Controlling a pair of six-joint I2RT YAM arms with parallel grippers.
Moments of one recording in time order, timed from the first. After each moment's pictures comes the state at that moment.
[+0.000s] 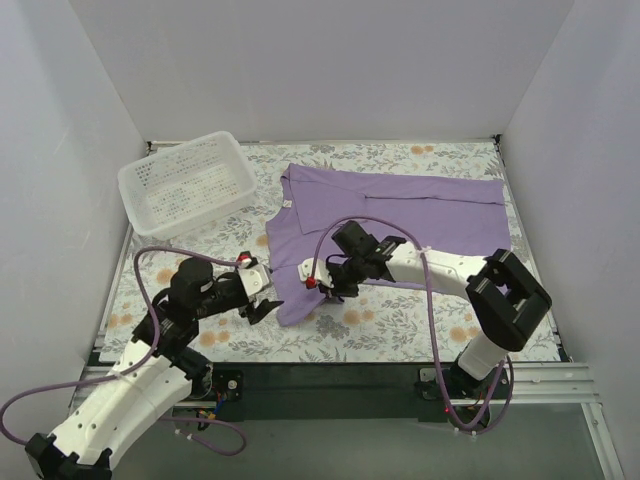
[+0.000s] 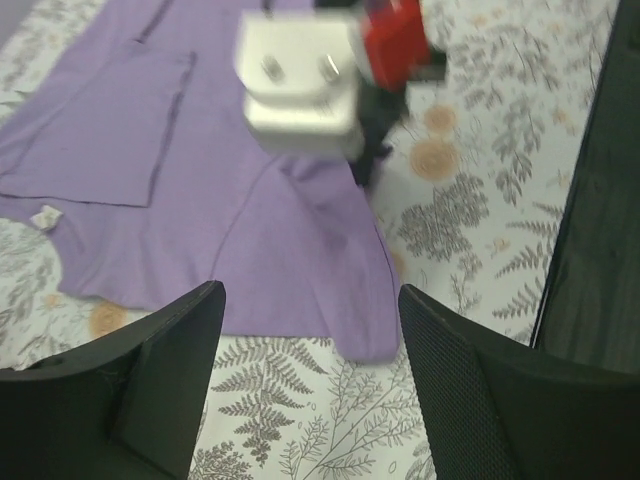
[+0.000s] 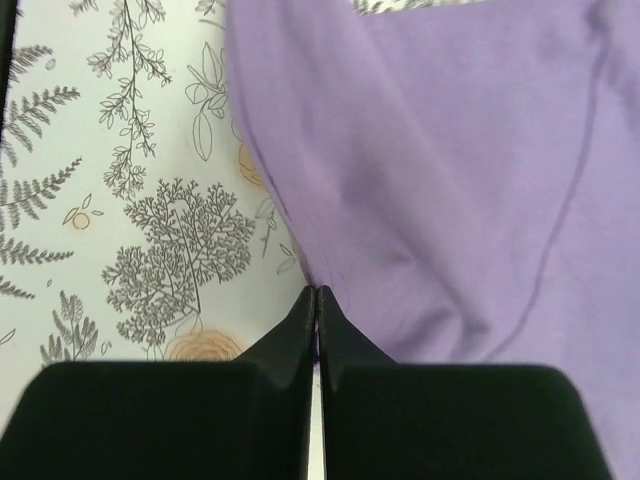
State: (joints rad) left arm -0.55 0.53 0.54 -0.36 0.50 0.39; right arm 0.88 1.64 1.00 -0.41 -0.54 -0.85
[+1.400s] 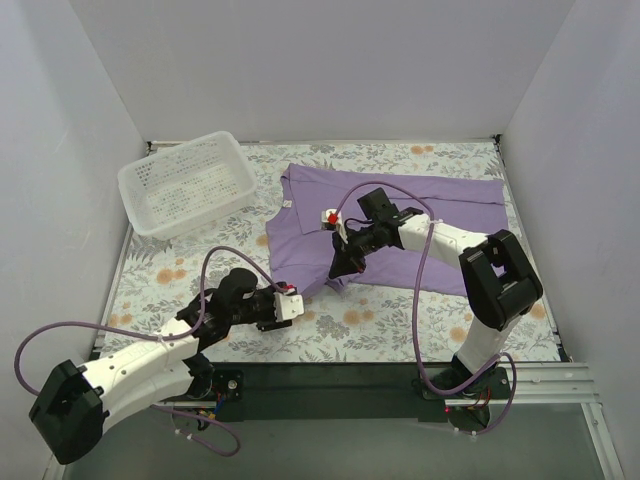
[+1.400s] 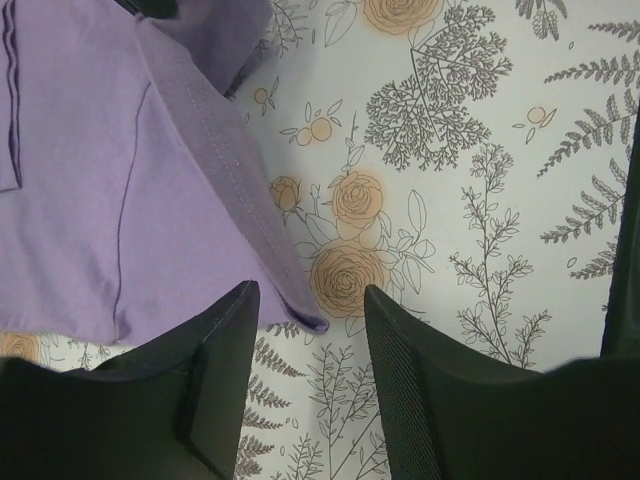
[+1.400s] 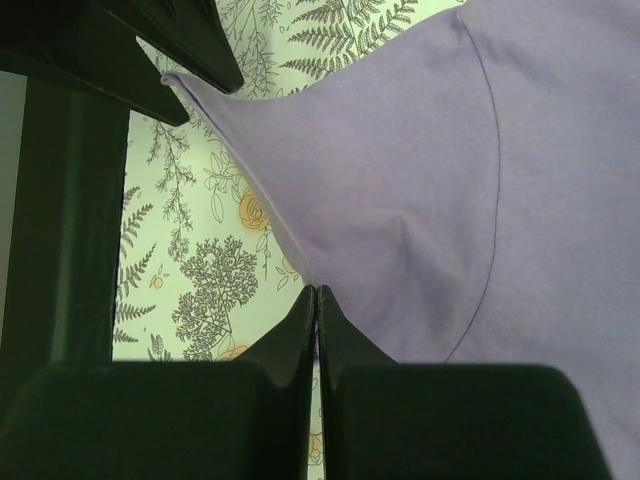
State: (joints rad) left arm -0.74 0.83 0.34 -0.13 0.37 0.64; right arm 0.60 1.74 1.12 -0.42 -0.97 -0.55
